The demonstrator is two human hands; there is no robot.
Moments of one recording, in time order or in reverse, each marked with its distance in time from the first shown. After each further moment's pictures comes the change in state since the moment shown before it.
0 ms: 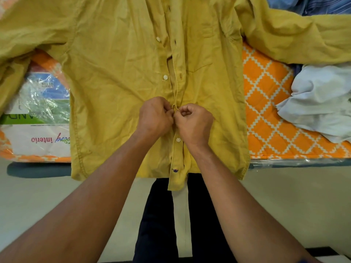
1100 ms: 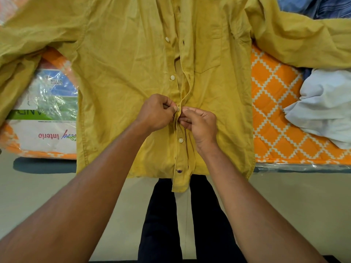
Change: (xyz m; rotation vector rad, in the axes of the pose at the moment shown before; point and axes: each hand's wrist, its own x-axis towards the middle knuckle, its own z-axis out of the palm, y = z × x) left_hand 0.007 -0.008 -0.022 -0.277 -0.180 -0.014; right_hand 0.006 0.008 -0.004 0.657 -0.215 0.465
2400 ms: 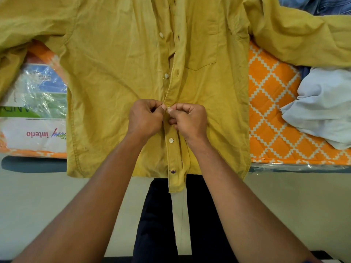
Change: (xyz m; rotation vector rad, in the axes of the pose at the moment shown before) left_hand -0.013 -0.014 0.013 -0.152 0.248 -0.069; right_hand 0.005 -0.002 0.012 -0.334 -0.046 -0.086
